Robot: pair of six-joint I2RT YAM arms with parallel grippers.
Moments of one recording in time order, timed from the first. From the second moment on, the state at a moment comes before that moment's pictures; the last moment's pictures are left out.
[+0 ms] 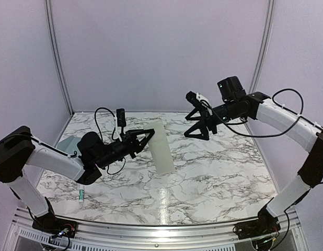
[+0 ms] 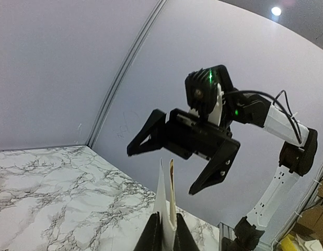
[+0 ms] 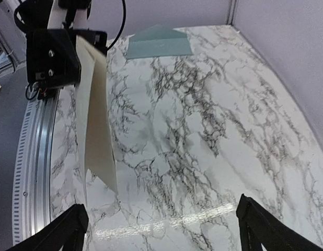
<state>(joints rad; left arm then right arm) -0.90 1.65 0.65 1.29 0.18 -0.58 0.53 1.56 1.43 -0.70 -0.75 -0.53</state>
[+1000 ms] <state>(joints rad) -0.86 1.55 0.79 1.08 0.37 -0.52 0.65 1.70 1.44 -0.55 -1.08 -0.33</state>
